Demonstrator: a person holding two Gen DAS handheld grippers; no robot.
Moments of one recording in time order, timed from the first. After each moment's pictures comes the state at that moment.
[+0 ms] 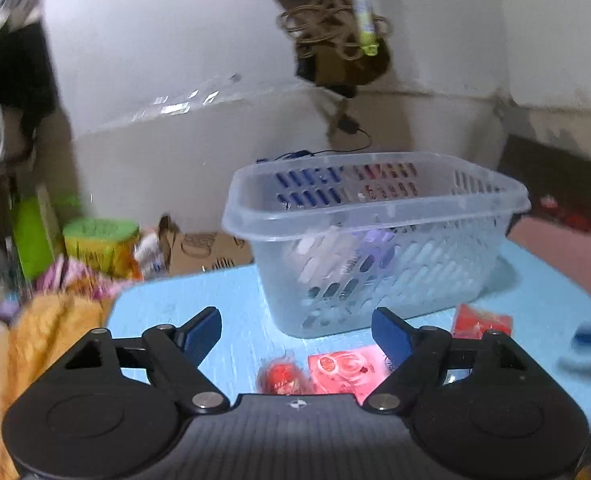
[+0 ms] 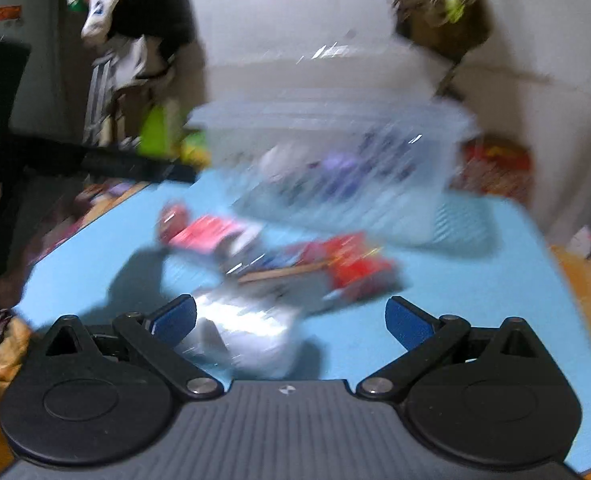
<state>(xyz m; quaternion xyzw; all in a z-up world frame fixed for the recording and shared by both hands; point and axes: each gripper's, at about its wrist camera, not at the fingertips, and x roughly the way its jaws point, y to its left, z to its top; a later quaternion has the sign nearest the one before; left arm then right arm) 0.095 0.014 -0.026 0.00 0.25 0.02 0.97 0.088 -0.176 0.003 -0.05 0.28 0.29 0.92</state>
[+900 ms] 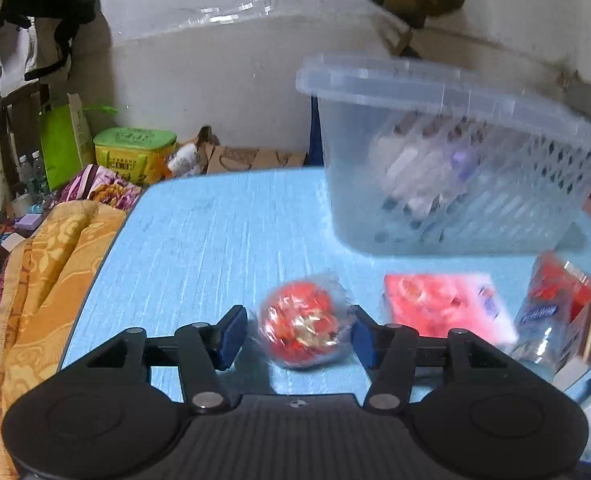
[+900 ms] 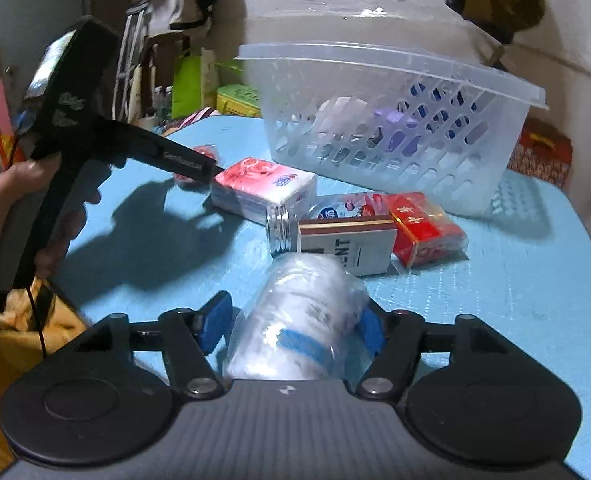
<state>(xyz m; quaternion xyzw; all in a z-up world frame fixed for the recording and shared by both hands) 0.116 0.042 -0.083 -0.03 0.35 0.09 0.93 0.082 -0.156 -0.020 -0.12 0.30 0.32 0.89</state>
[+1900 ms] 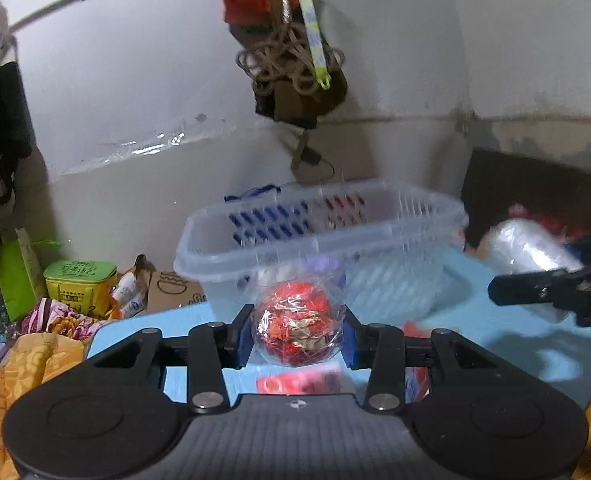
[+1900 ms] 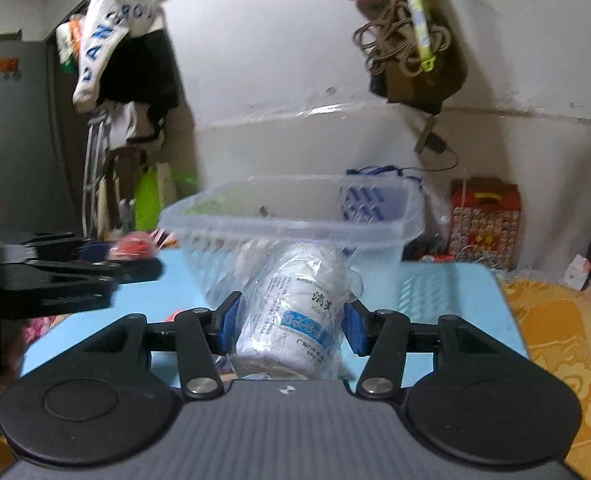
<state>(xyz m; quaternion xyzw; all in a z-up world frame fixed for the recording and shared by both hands) 0.061 -0.034 -0.007 0.04 0.19 -0.02 0.98 0.119 -0.221 0.056 -0.01 0.19 0.27 0.94</state>
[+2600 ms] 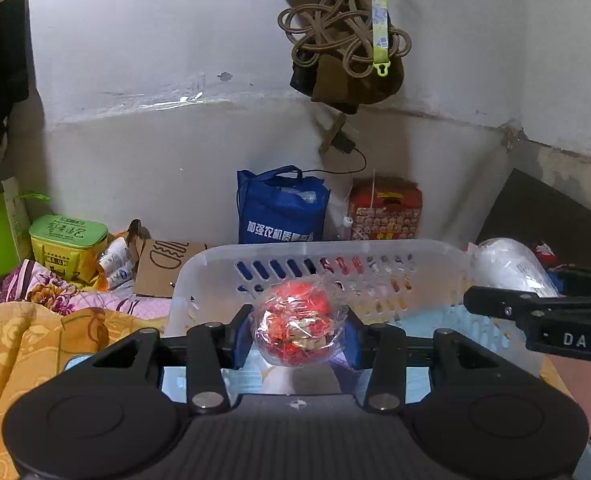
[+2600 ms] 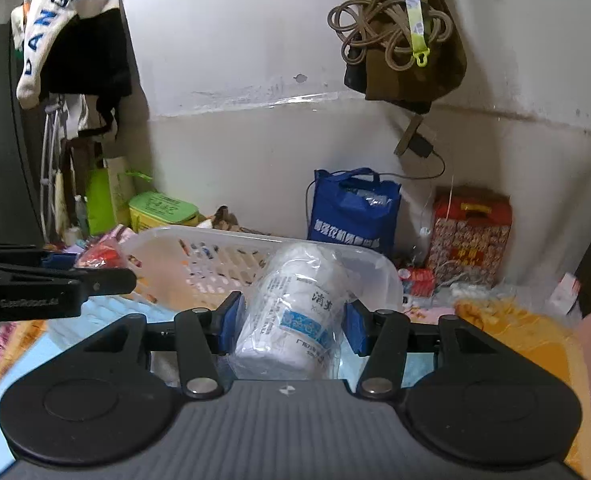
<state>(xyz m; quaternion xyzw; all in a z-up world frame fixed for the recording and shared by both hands) 0.204 -0.011 0.034 -0.04 0.26 0.01 0.96 0.259 -0.184 0.087 -0.05 0.23 0.24 0.94</state>
